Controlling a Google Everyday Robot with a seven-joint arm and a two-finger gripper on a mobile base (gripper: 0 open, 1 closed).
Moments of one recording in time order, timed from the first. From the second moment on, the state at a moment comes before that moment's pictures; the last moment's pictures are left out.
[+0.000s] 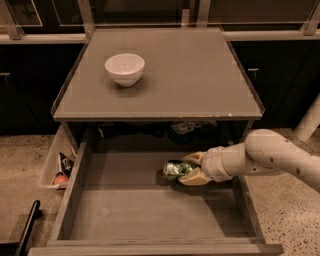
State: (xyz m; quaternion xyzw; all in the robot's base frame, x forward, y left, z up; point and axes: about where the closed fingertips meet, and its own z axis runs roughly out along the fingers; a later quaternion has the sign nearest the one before) arm 0.517 -0.107 0.638 -0.58 0.70 0.20 0.36
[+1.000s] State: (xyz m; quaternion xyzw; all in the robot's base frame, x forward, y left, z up) arm 0.517 -0.107 0.637 -0.58 0.70 0.20 0.36
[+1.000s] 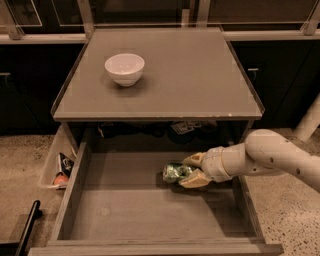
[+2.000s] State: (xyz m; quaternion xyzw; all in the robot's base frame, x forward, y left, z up) arm 0.513 -0.102 0.662 -0.60 0.68 0.19 0.37
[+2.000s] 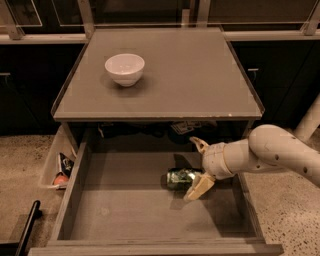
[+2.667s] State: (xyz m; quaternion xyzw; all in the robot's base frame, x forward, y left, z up) arm 0.507 -0.102 0.732 -0.64 0.64 0.15 0.39
